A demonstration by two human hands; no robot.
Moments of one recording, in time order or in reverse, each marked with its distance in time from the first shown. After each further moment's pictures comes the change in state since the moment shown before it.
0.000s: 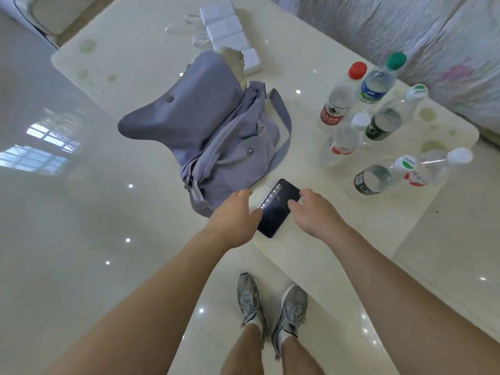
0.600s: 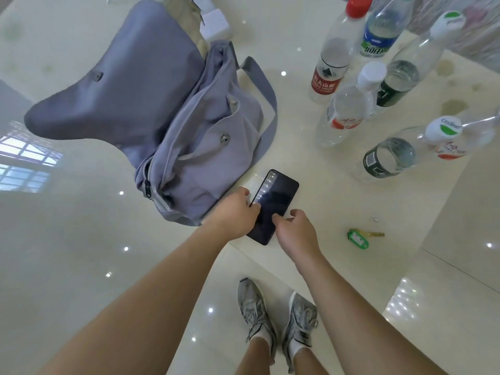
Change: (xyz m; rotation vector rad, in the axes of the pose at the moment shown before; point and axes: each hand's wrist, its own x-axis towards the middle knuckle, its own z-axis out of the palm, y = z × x) left_hand 0.102 -0.029 0.080 -0.126 -0.120 -0.121; right_hand 0.044 0.034 0.104 0.572 0.085 0.323
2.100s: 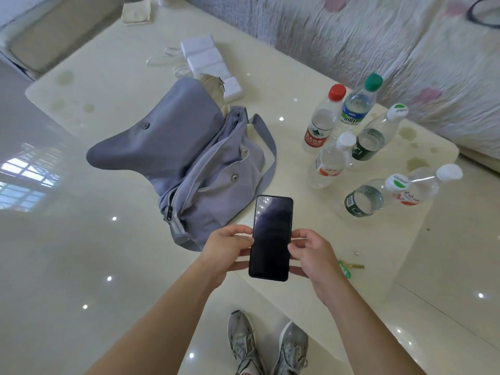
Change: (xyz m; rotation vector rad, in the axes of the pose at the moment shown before) left_hand -0.082 0.015 -0.040 -0.922 -0.109 -0.176; right_hand -0.050 -0.020 -0.066 0.323 -0.124 -0.128
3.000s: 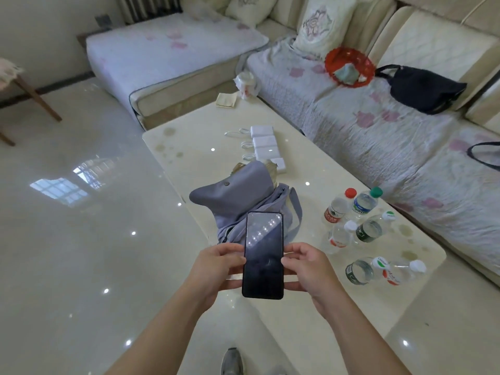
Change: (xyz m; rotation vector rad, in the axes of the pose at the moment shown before) left_hand -0.196 0.077 -0.060 -0.236 0.148 0.228; right_hand -0.155 -0.161 0.027 -0.153 -0.280 -0.224
